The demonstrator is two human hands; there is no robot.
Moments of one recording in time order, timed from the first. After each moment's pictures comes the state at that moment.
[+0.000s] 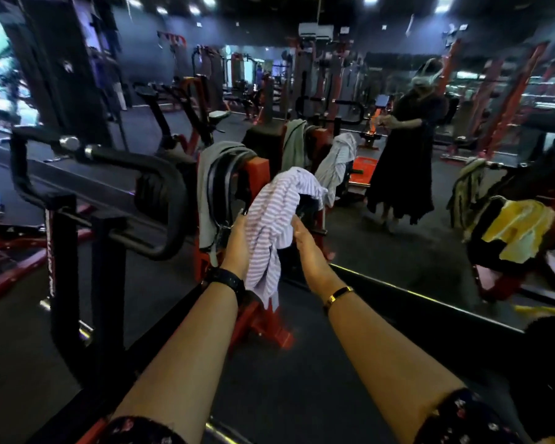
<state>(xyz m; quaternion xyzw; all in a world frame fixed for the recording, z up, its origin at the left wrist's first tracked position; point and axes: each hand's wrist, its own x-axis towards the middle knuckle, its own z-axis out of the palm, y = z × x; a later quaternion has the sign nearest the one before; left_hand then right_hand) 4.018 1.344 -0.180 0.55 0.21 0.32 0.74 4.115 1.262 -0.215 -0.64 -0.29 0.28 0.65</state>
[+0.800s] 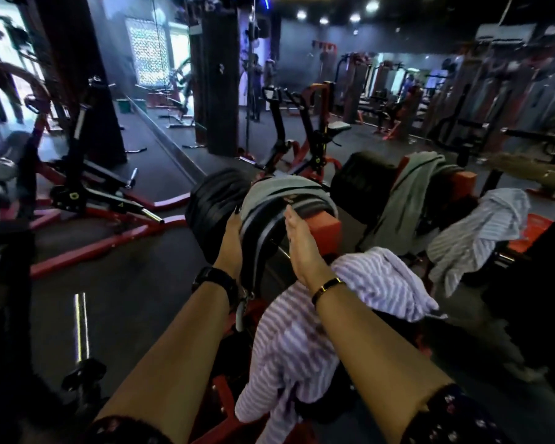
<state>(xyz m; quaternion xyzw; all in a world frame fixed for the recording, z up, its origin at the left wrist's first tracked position) 4.321 1.652 -0.182 0.47 0.33 0.50 0.65 4.431 1.626 -0.190 -0.51 -0.40 0.47 0.60</state>
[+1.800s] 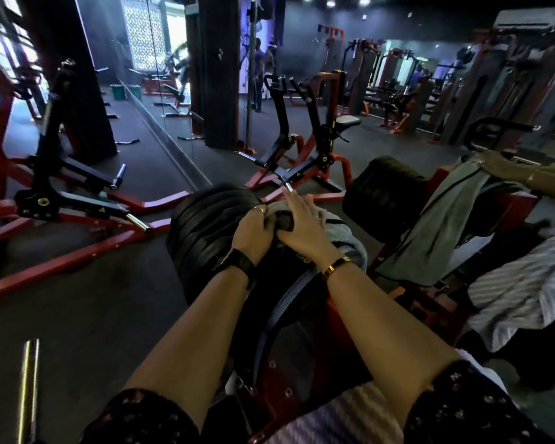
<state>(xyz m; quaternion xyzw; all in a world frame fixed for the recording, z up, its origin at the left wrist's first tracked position) 4.423 1.944 -0.213 0.74 0.46 0.40 0.27 4.542 1.900 -0.193 -0.71 -0.64 0.11 0.27</state>
